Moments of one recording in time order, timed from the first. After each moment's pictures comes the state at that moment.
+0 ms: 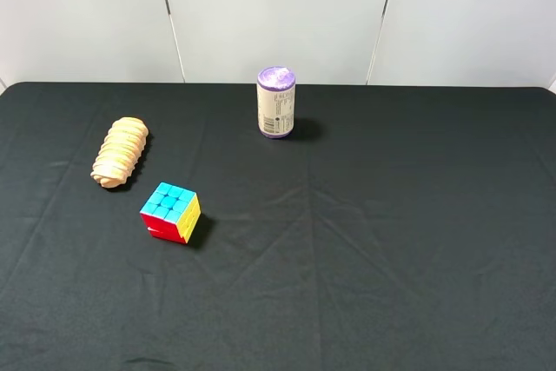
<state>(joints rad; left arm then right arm) 0.07 0.00 -0.50 -0.05 1.05 0.03 -0.04 -0.01 -0.49 0.02 1.03 0.01</state>
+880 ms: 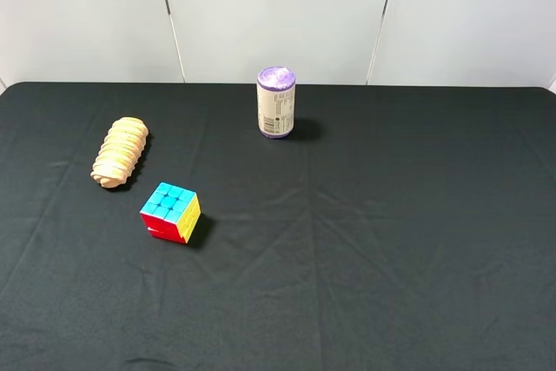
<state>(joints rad) 0.07 0.00 -0.50 -0.05 1.05 0.03 -0.04 -0.01 -0.49 0.02 1.03 0.01</state>
